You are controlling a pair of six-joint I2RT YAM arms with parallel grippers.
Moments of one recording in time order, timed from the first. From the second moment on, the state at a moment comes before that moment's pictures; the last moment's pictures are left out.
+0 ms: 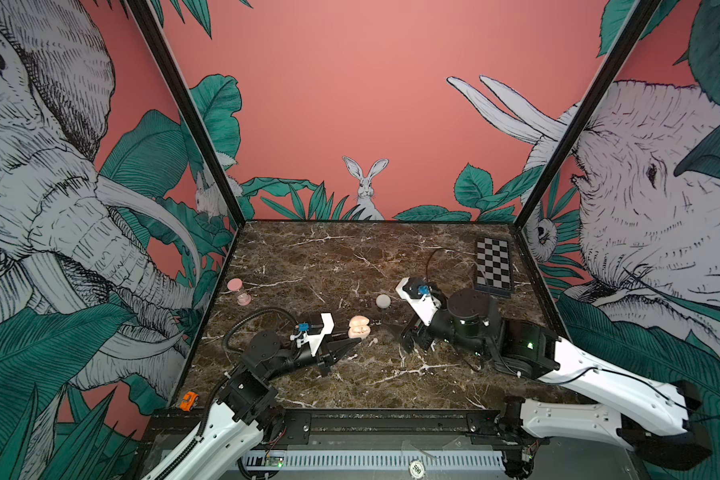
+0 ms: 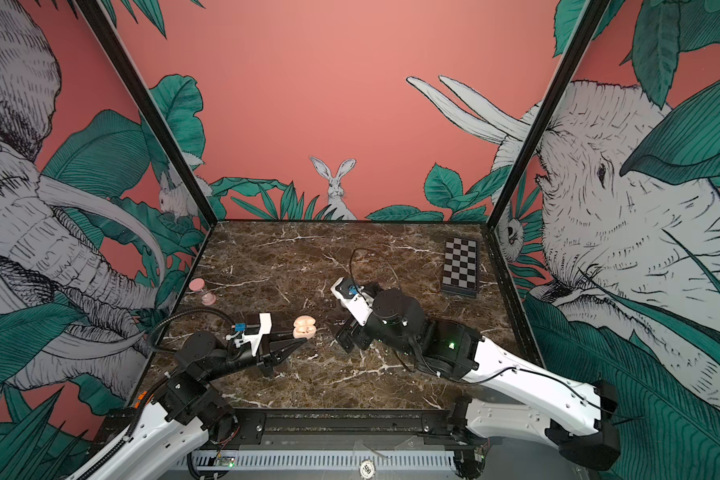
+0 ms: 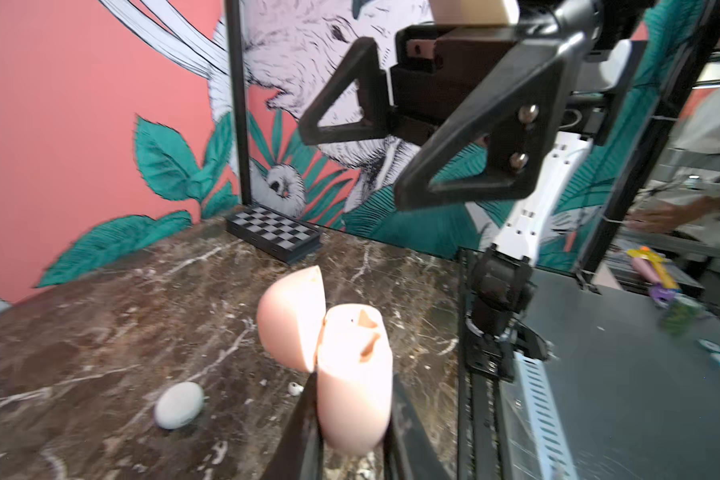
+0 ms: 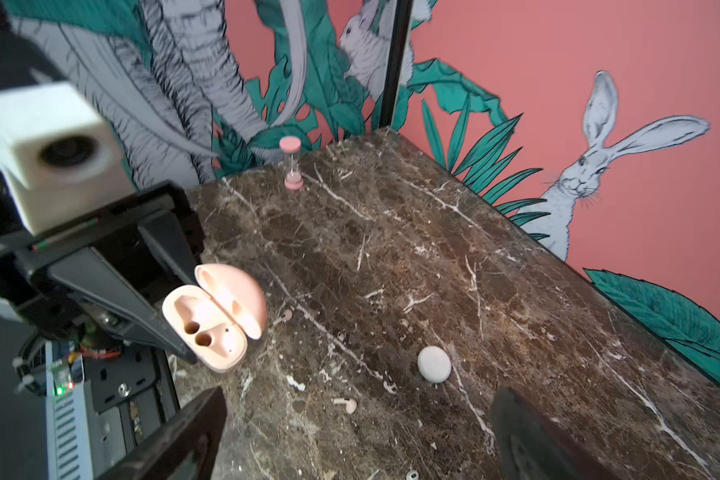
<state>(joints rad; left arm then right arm) -0.67 0.36 0.33 0.09 0.54 -0.07 1.10 1.02 1.15 -0.51 0.19 0.04</state>
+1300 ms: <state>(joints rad) -0.66 0.01 0.30 0.09 0.22 0.05 1.10 2.16 1.90 -0.91 -0.03 1.00</state>
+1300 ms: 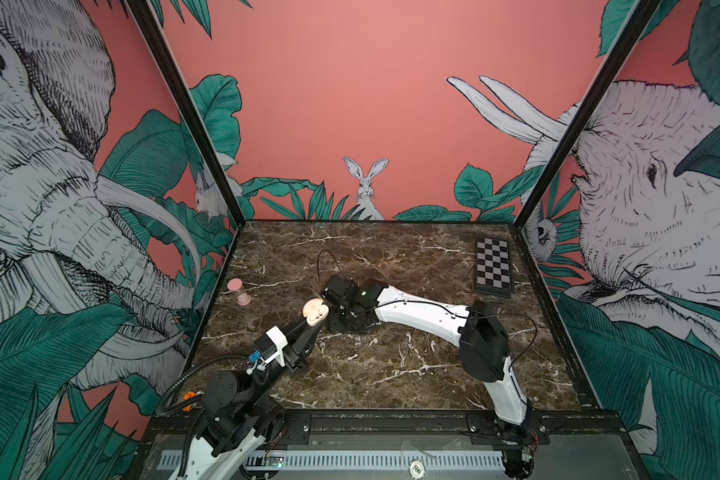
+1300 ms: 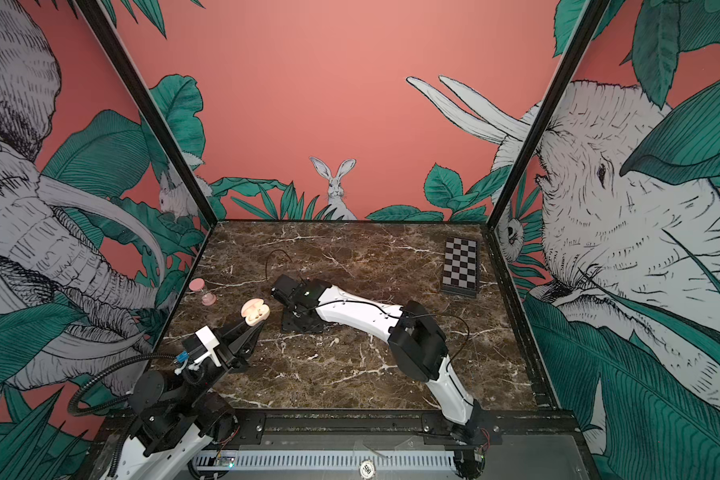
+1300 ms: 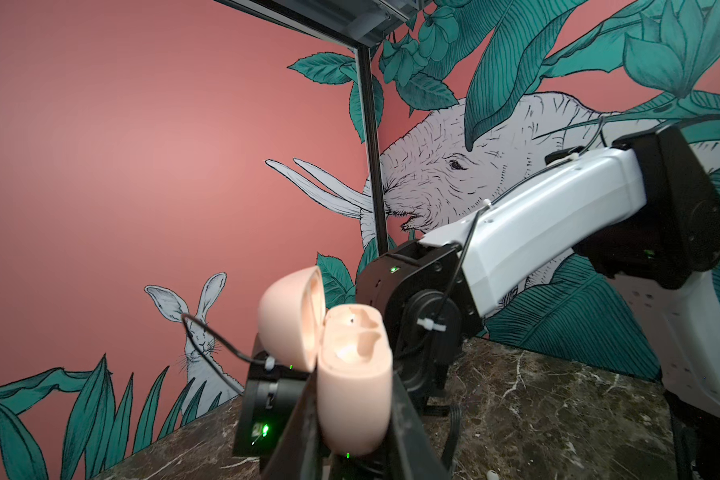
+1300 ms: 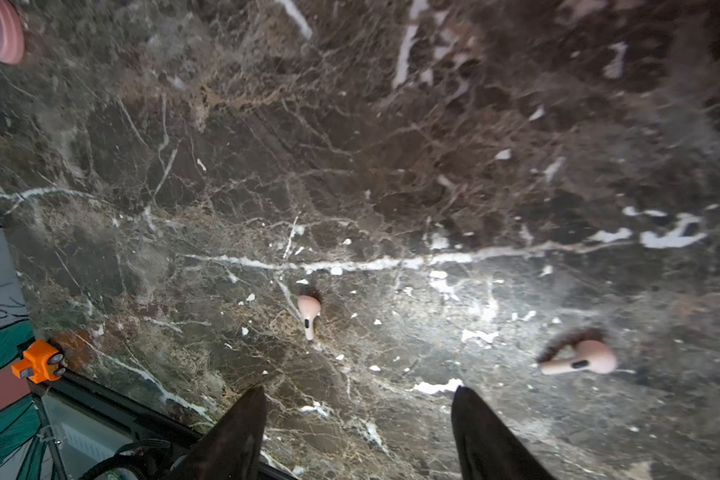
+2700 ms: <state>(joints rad) -0.66 0.01 0.31 0.04 0.35 0.07 1.15 2.51 2.29 -1.08 -0.07 0.99</state>
